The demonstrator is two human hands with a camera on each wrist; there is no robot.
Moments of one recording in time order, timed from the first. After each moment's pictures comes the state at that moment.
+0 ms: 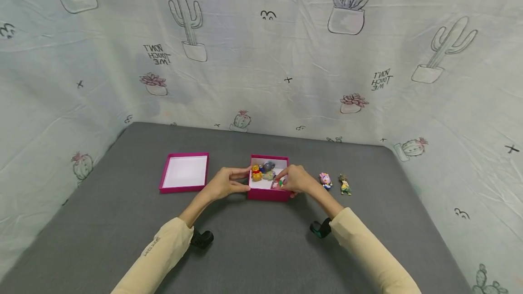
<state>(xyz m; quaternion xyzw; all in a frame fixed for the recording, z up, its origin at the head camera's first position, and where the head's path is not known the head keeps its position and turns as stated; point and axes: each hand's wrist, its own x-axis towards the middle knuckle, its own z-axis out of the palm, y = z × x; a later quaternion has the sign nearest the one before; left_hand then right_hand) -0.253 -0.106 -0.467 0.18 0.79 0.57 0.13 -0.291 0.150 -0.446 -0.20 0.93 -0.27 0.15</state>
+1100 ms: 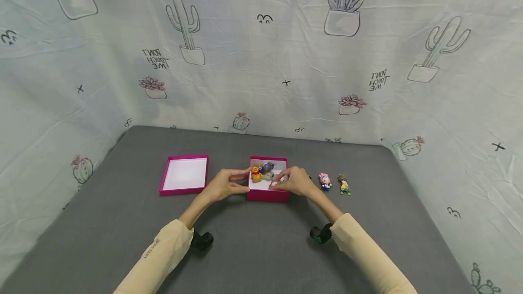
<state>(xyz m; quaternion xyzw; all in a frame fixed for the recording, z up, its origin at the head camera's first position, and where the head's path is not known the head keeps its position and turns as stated) -0.256 -0.105 -0.471 0.19 0.78 0.58 0.12 -0.292 0.159 -0.465 -0.25 0.92 -0.30 0.04</state>
